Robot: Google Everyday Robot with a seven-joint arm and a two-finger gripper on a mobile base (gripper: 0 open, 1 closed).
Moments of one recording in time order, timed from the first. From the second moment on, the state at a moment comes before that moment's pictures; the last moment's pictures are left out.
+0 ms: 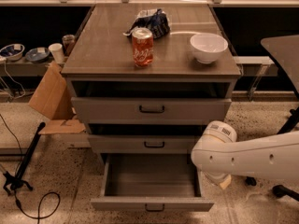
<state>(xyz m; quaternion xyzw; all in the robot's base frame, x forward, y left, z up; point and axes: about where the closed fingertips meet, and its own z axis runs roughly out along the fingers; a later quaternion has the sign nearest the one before) 0.444 -0.236 0.543 0.88 -0.45 0.13 0.09</state>
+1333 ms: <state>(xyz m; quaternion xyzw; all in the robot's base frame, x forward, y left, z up) 0.370 -0.216 0.722 0.86 -0.42 0.28 0.00</state>
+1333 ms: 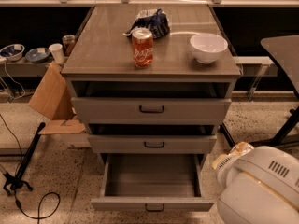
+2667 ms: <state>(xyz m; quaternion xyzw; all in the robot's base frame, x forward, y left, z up) 0.468 -0.144 0.846 0.87 -0.32 0.37 -0.06</state>
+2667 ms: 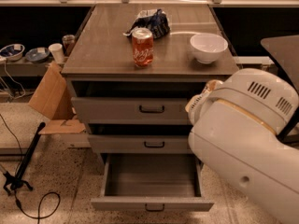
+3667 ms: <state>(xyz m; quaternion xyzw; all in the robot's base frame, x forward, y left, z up) 0.464 -0.122 0.855 0.88 -0.23 0.42 -0.07</state>
